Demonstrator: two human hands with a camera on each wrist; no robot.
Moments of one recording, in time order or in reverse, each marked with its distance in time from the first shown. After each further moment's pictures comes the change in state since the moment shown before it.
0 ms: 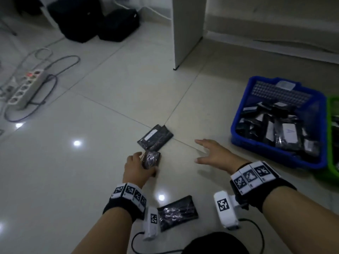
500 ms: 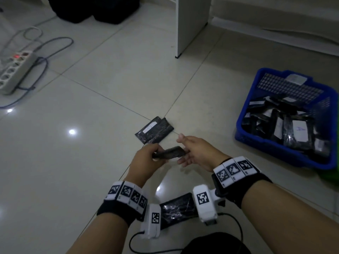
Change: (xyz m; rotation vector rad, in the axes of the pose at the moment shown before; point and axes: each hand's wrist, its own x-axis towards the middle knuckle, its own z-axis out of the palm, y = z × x) left_hand -0.004 0.032 -0.002 -0.232 -0.025 0.396; right_hand 0.023 -0.047 0.043 0.738 -0.081 0.142
